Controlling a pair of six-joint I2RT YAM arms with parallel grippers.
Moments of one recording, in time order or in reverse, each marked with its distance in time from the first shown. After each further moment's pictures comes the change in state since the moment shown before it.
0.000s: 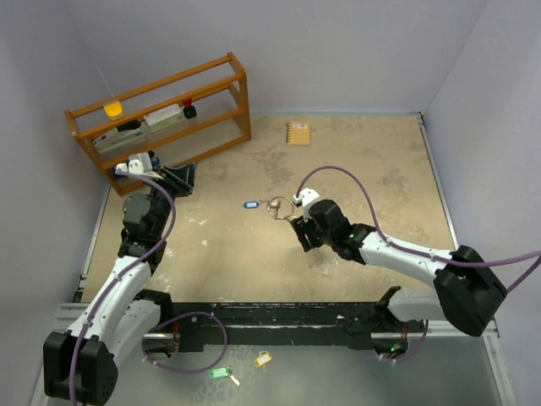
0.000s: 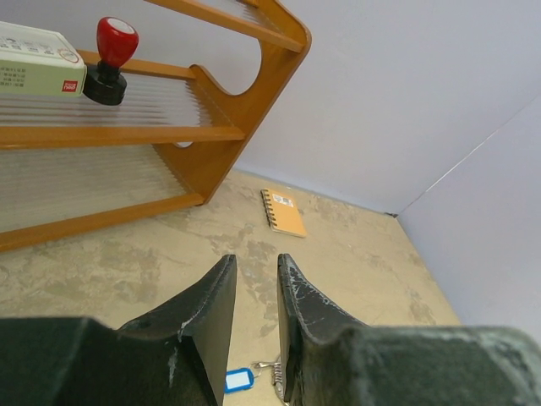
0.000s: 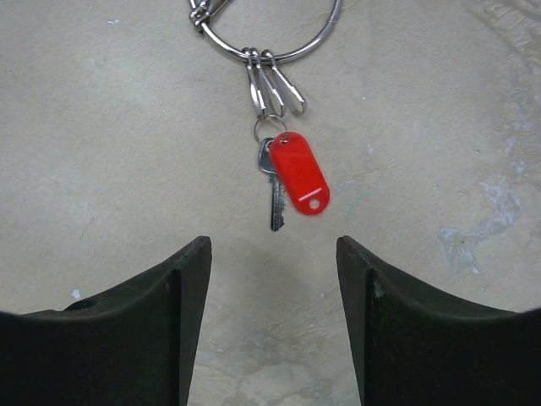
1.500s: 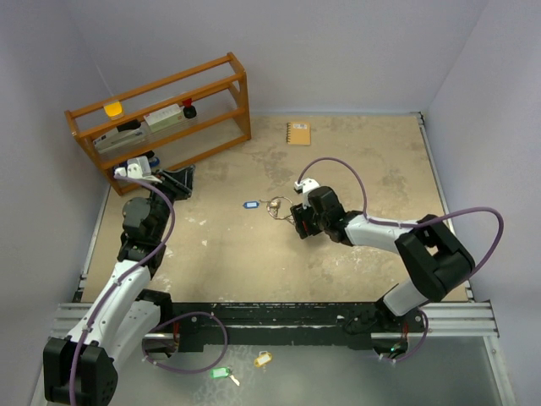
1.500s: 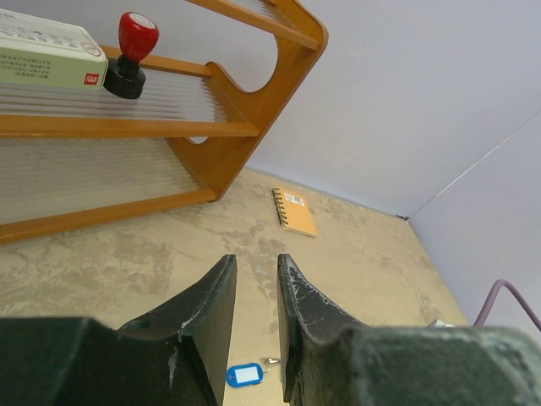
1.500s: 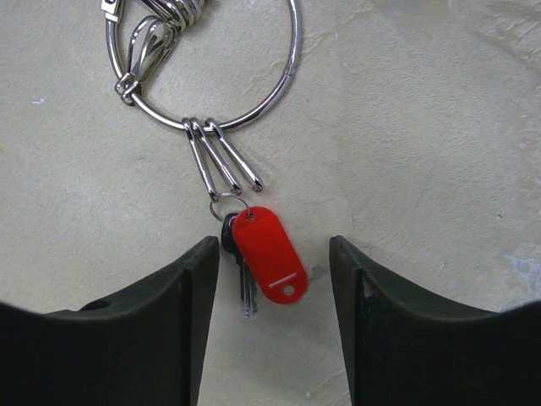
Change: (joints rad) left arm 0.000 -0.037 -0.028 -0.016 -0.030 0.009; right arm -0.139 0.278 0.069 0.177 -0.114 0.027
